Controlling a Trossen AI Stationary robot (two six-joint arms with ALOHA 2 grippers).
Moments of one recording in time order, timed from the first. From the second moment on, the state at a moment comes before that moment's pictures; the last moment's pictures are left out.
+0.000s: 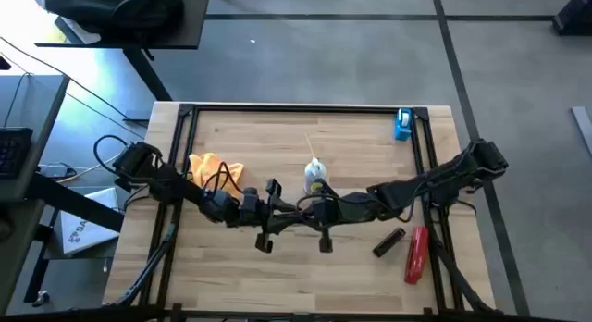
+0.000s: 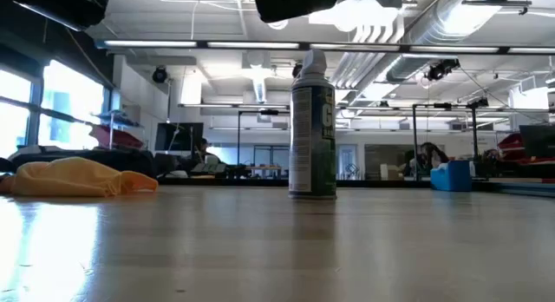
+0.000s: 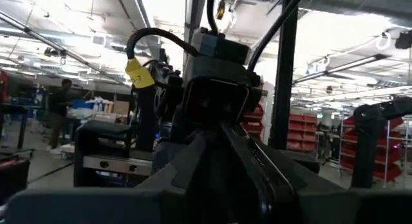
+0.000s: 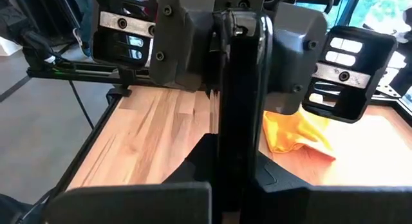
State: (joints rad) left arm -0.39 1.70 0.73 1.42 -0.32 0.02; right arm 0.37 1.59 1.18 0.07 0.28 0.05
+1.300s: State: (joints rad) left arm -0.22 1.25 0.39 1.10 -0.67 -0.01; right arm -0.02 1.42 1.18 -0.57 0.47 -0.25
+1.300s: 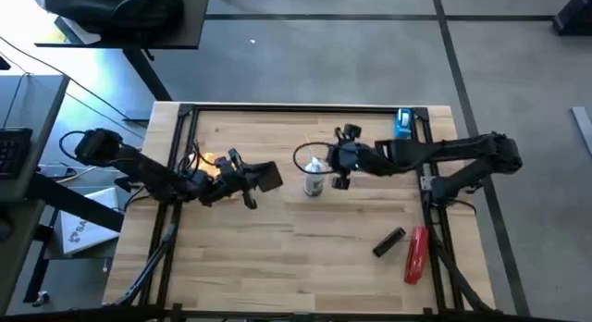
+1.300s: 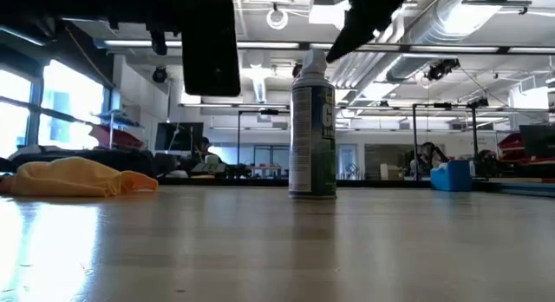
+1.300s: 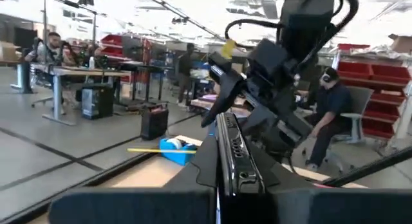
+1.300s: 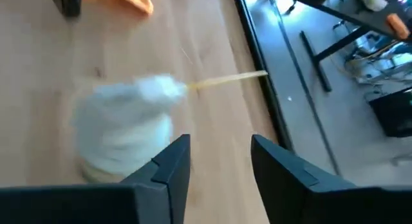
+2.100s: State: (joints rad) left arm 0.35 1.25 0.39 0.96 -0.17 -0.16; right arm -0.14 1.42 0.77 0.11 -0.06 -0.34
